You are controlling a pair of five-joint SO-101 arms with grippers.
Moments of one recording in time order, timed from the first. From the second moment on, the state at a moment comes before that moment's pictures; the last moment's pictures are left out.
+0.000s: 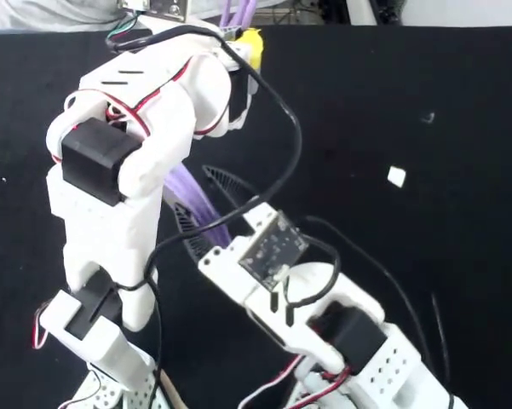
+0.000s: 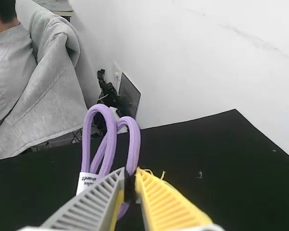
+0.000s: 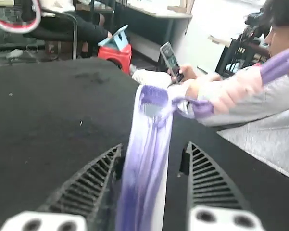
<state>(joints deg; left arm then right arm) 23.3 4.4 -69.1 89.0 9.5 -45.5 -75.5 61.4 31.2 10.1</state>
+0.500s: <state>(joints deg) 22.6 1.3 -69.1 91.4 9.5 -47.0 -58.5 60.4 23.0 9.9</state>
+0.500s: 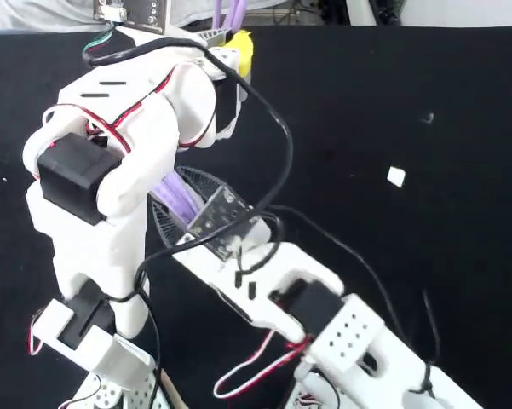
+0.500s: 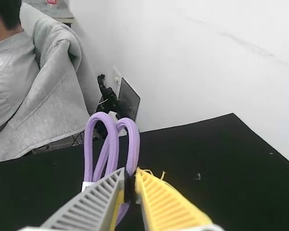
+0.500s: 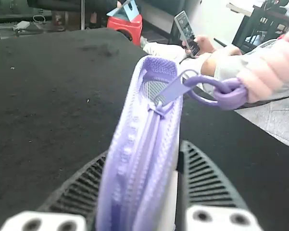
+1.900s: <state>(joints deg) -25.6 1.2 -72.1 100.7 -0.5 -38.1 -65.9 57.7 37.2 10.9</state>
